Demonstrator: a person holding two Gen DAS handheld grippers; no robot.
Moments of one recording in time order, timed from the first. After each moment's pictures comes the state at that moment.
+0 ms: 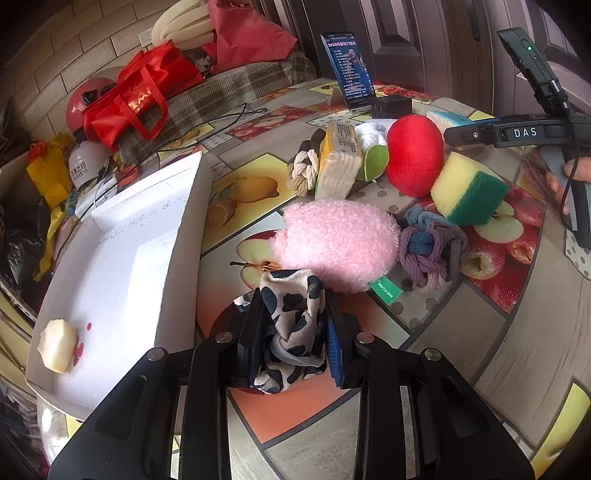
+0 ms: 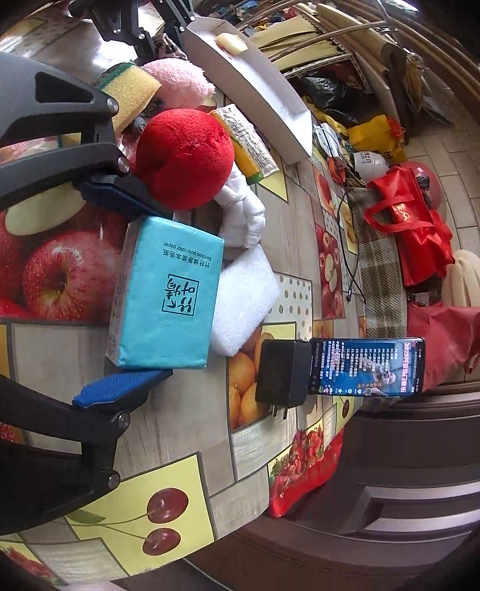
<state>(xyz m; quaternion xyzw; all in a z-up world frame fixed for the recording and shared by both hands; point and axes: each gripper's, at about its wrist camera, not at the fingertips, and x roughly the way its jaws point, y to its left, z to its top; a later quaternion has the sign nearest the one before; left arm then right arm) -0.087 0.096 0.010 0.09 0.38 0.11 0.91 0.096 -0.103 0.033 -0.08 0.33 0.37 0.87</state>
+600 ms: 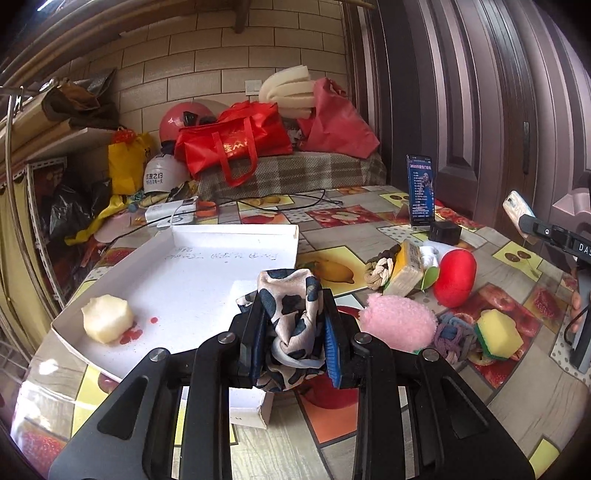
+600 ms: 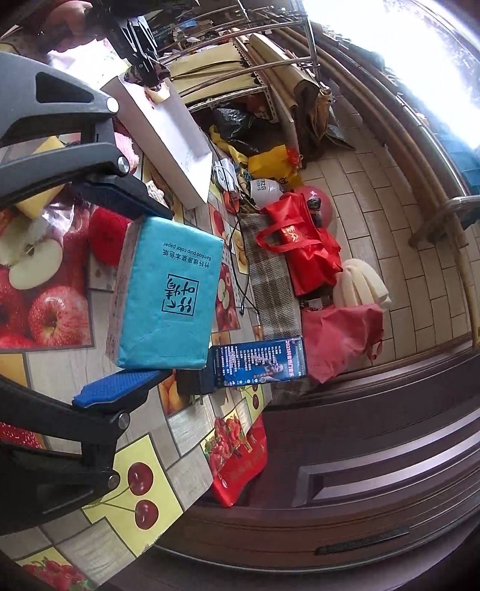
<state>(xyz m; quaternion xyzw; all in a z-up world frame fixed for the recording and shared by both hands) -0.160 0.138 0.055 -0.03 0.19 0.20 0.96 0.032 -0.133 0.075 0.01 0.15 0.42 0.90</state>
